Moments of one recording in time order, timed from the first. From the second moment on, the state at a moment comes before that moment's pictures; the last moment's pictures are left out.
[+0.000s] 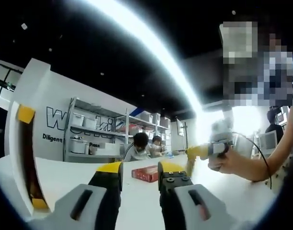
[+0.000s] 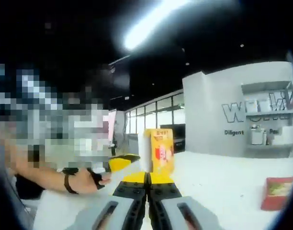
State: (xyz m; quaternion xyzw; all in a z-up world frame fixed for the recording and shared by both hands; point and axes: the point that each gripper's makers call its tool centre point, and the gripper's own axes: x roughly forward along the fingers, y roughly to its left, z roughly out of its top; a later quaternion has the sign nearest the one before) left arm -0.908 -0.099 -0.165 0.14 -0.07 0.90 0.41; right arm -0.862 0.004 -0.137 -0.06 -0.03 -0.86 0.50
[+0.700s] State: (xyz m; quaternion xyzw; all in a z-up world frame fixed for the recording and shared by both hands) left arm -0.907 -0.098 -0.164 0.14 -0.07 0.90 0.41; right arm -0.869 0.001 -0.146 -0.05 0.00 -0.87 0.48
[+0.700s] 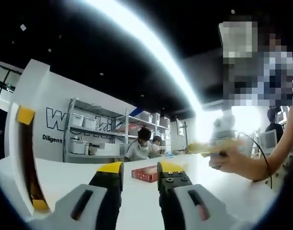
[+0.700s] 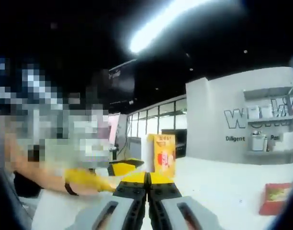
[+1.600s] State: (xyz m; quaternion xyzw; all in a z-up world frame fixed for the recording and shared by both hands) left arm -0.907 -0.094 -0.166 0.14 -0.05 0.90 0.41; right arm -0.864 0.016 -0.121 -0.09 -0.02 -0.88 0.47
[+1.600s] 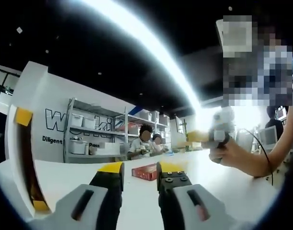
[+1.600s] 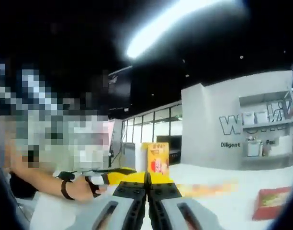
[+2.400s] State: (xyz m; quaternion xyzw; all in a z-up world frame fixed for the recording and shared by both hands) left arm -0.907 -0.094 -0.168 0.14 -0.06 0.90 0.41; right arm -0.869 -0.012 -0.162 -0.03 0.01 -0.87 0.49
